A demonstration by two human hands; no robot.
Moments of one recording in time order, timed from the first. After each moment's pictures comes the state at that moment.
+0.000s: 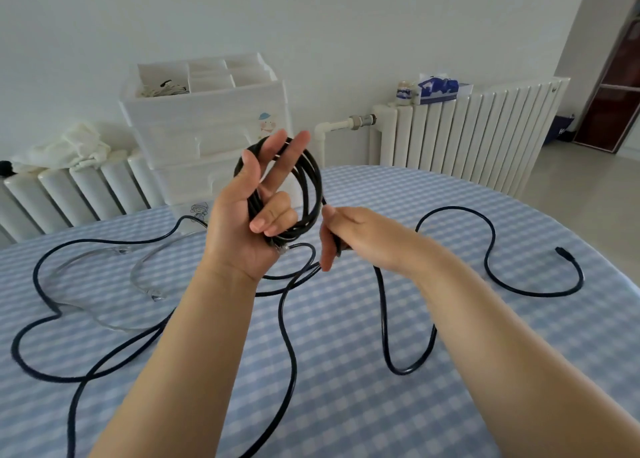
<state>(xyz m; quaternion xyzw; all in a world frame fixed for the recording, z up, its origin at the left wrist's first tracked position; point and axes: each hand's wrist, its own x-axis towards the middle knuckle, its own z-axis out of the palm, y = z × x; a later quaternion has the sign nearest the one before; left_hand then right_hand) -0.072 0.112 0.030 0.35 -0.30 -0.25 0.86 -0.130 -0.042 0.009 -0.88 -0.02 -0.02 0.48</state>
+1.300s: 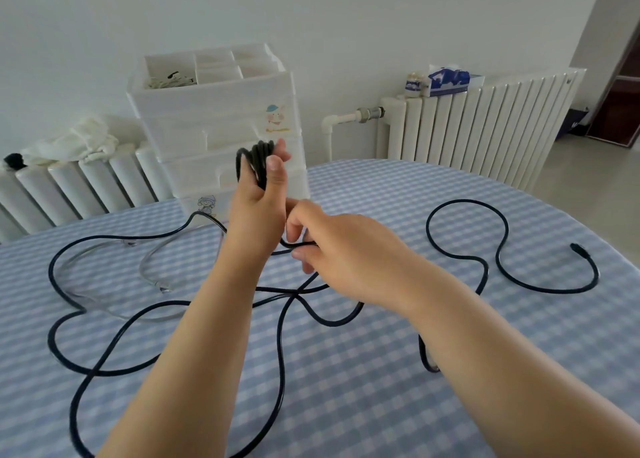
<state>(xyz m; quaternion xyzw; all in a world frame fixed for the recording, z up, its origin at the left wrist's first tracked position) -0.053 0.106 0.009 0.71 -0.25 0.09 0.65 -0.156 -0.001 0.019 -0.97 -0.11 -0.11 0.20</state>
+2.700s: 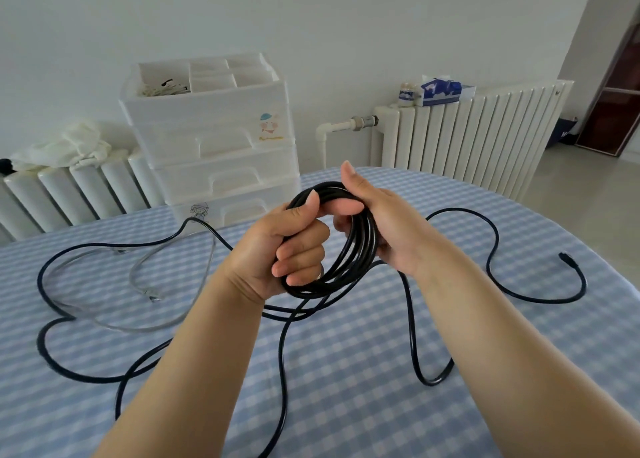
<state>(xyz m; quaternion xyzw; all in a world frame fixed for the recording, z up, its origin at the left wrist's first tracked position) -0.069 0.105 0.010 0.38 -0.36 -0.46 0.71 -0.134 -0.050 0.022 -0.72 0.03 -0.05 0.69</state>
